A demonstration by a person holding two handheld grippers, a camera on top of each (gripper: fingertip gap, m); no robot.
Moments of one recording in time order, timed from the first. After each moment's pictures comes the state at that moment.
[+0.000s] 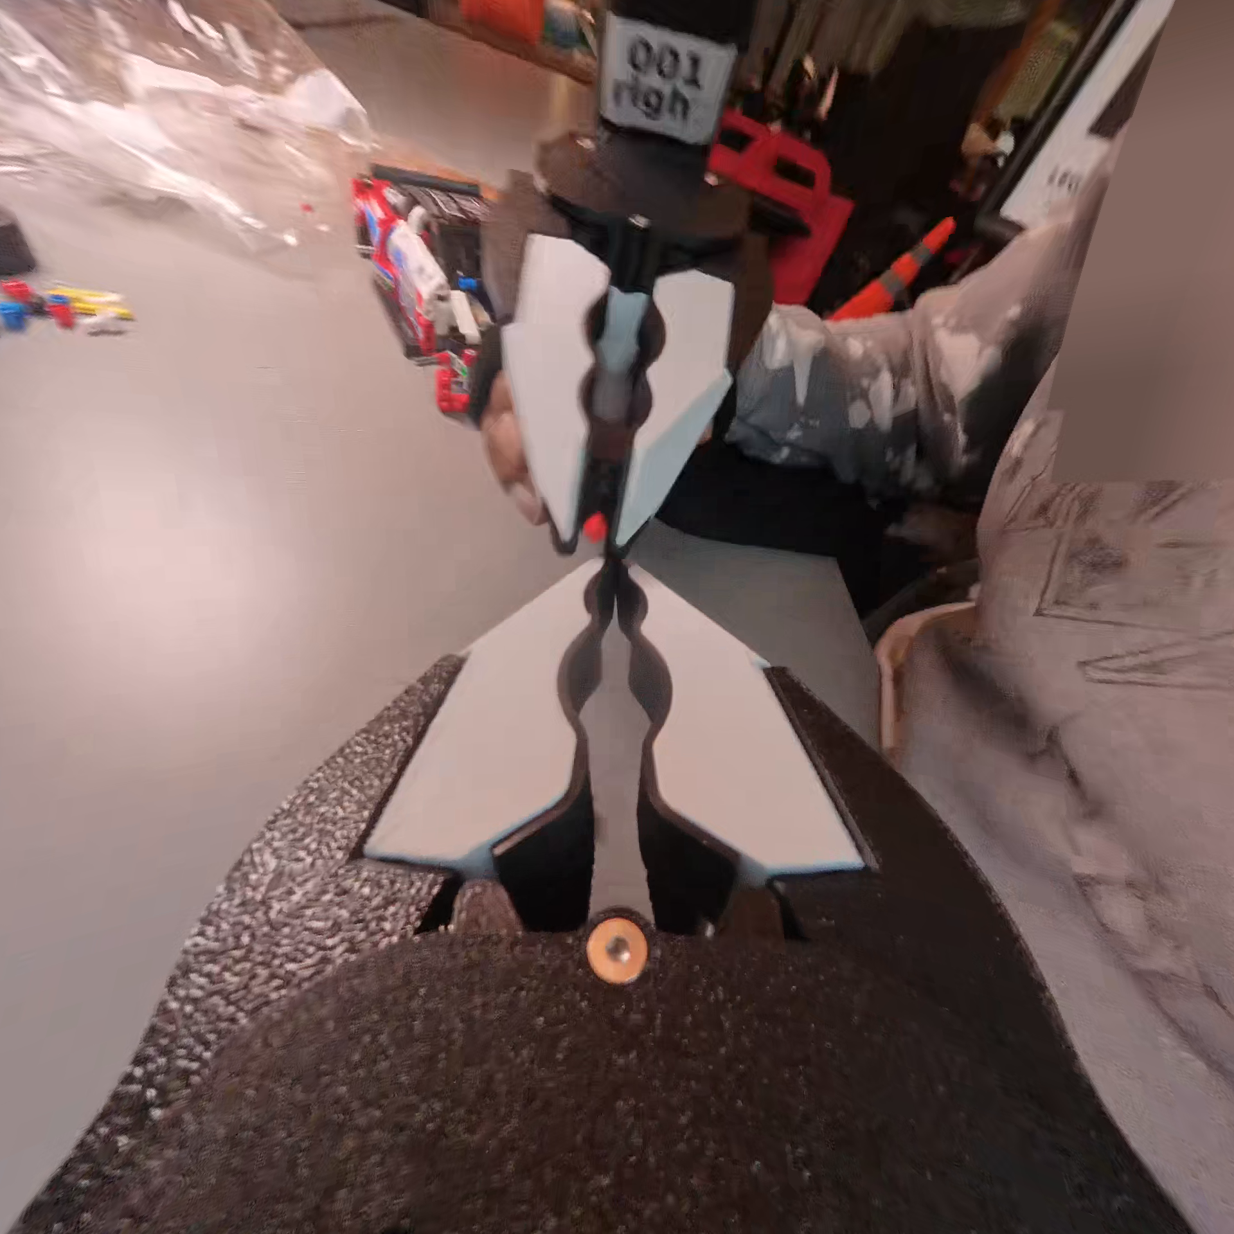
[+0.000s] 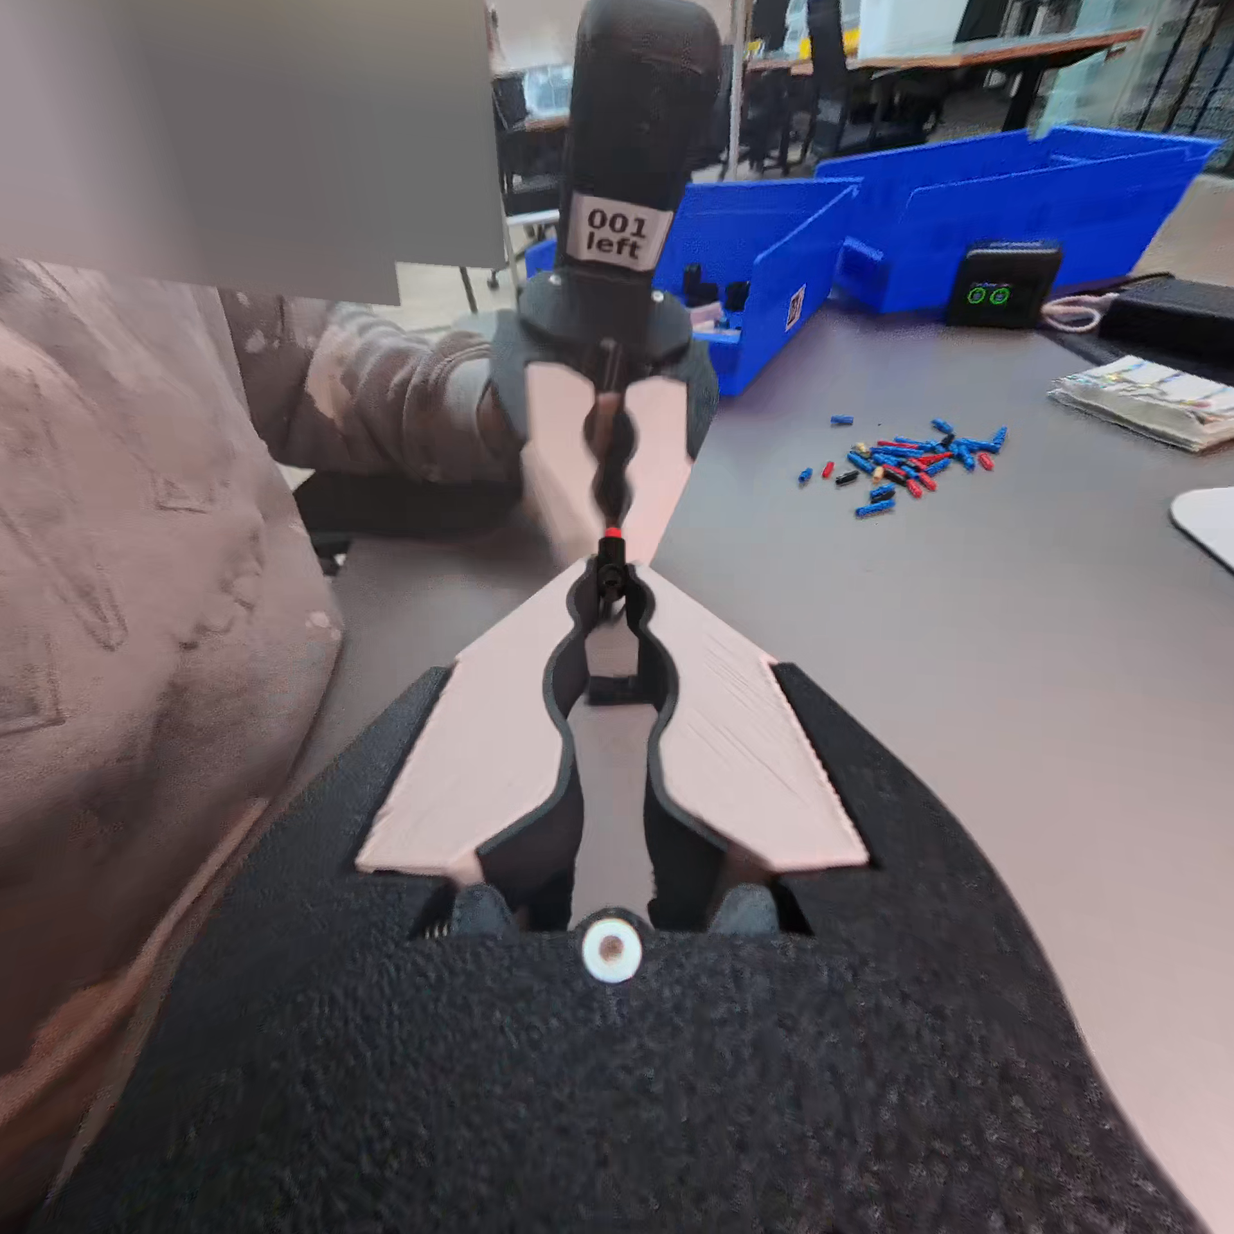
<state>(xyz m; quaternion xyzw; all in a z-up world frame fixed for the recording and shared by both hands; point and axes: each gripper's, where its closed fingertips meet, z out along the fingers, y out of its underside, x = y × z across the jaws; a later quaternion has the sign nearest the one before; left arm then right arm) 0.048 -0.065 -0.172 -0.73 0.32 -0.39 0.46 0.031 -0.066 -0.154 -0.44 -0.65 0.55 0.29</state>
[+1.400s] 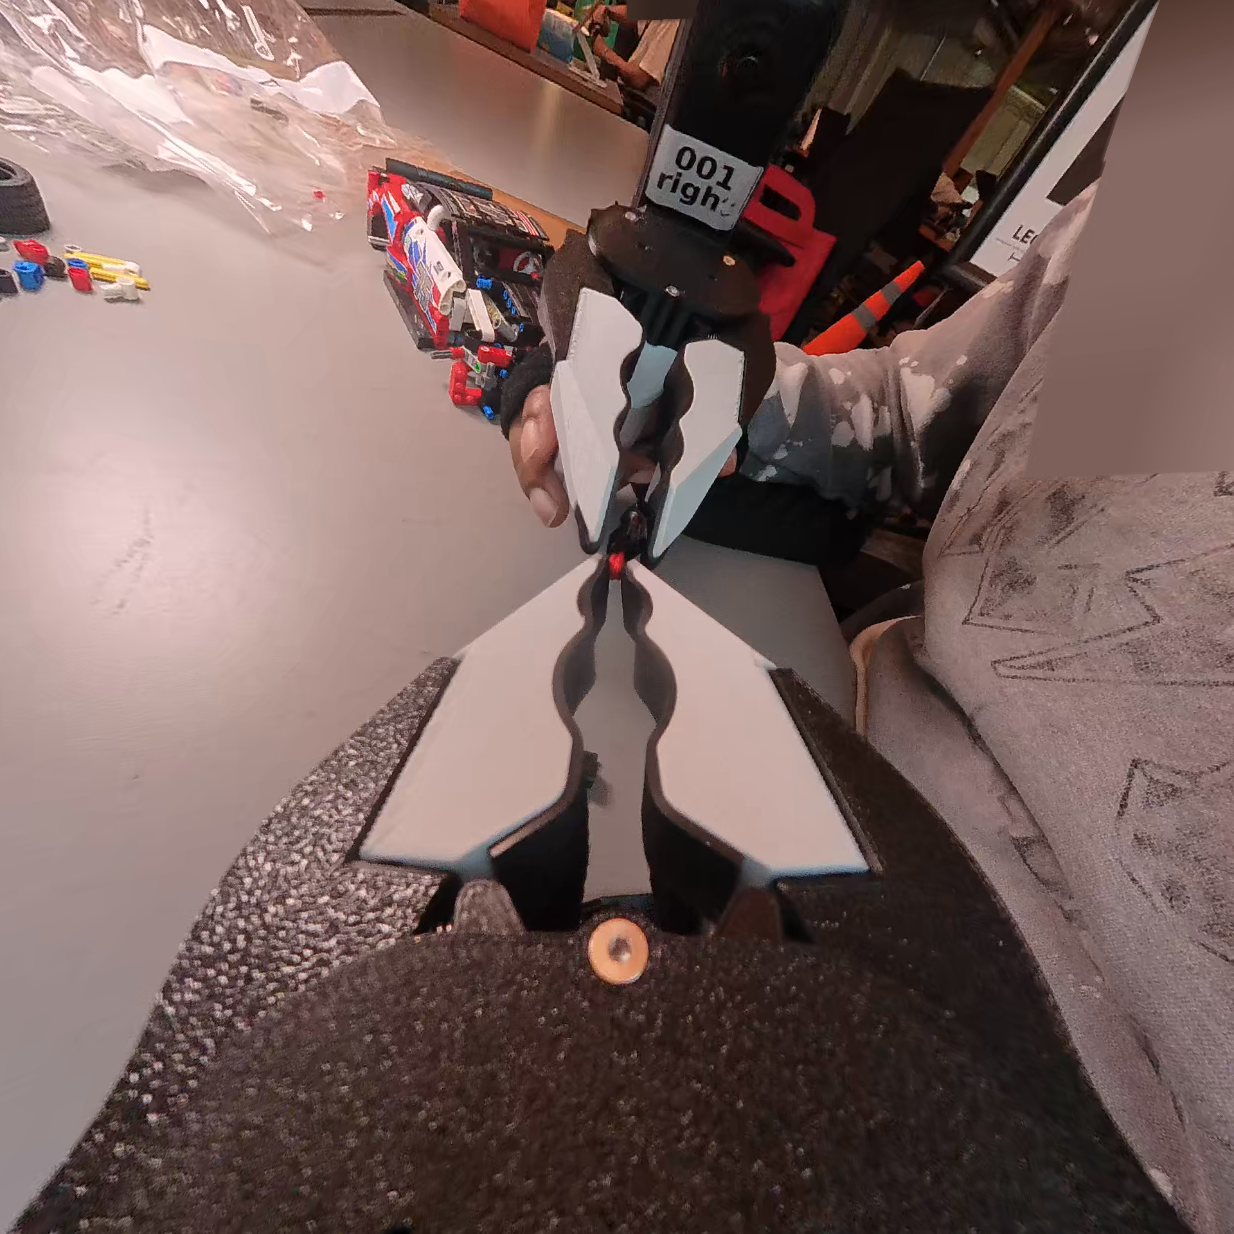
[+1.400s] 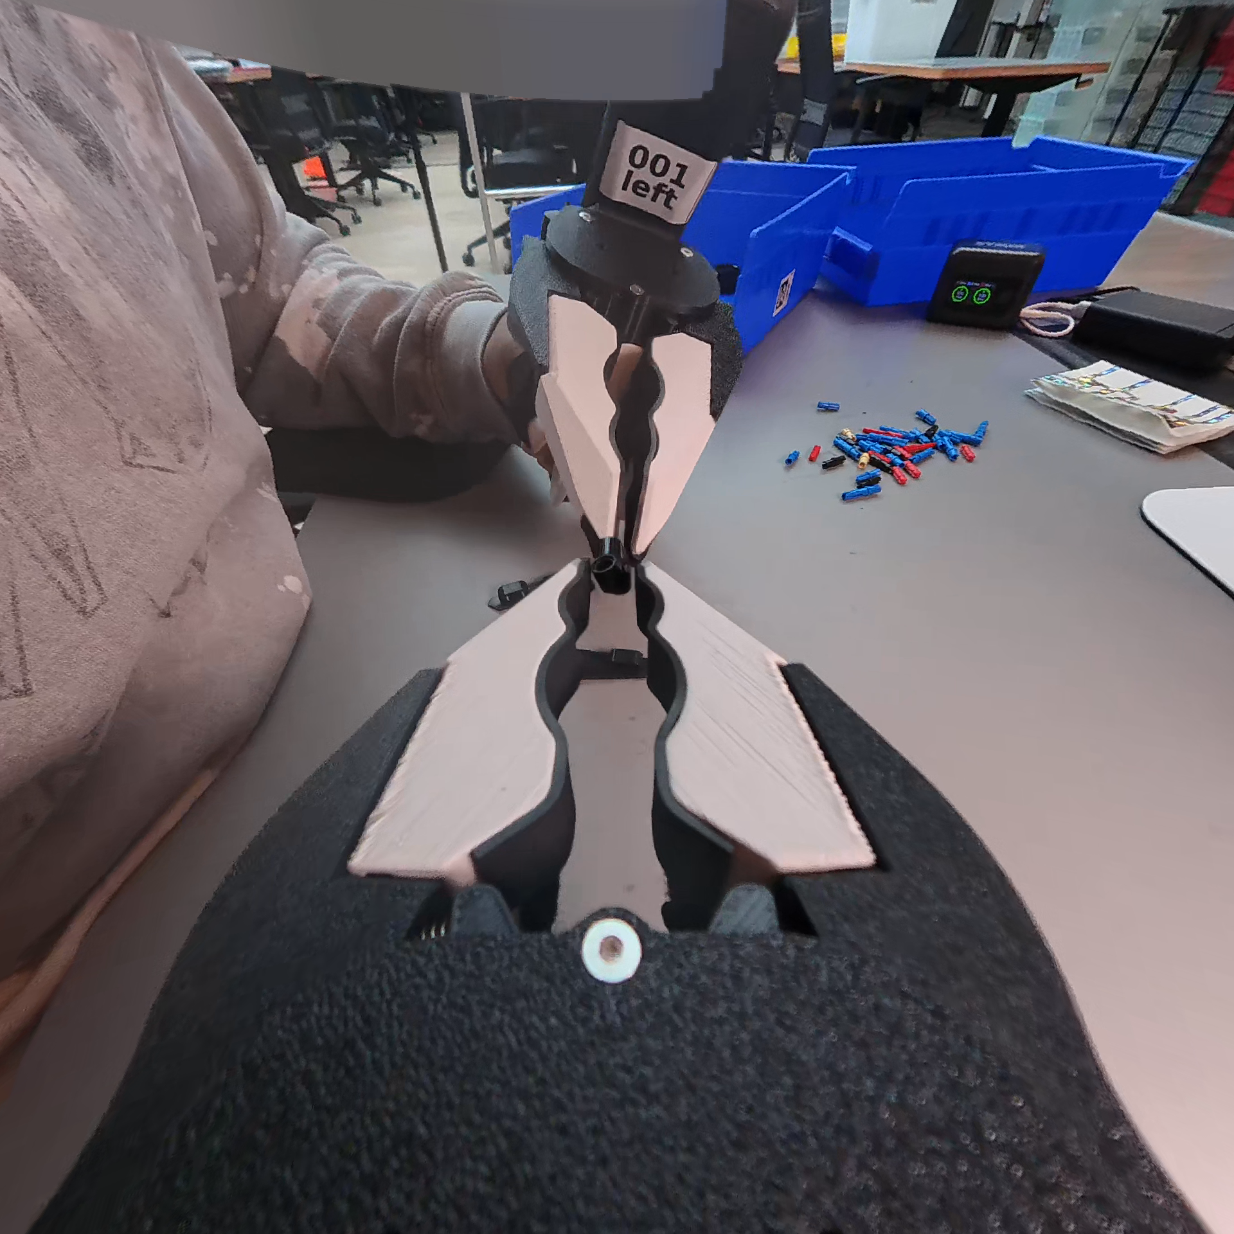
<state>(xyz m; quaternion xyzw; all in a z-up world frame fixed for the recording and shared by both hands) 0.035 -0.063 -0.173 -0.73 0.30 -0.42 0.44 0.033 -0.065 -0.170 -0.43 -0.66 0.52 0.32</state>
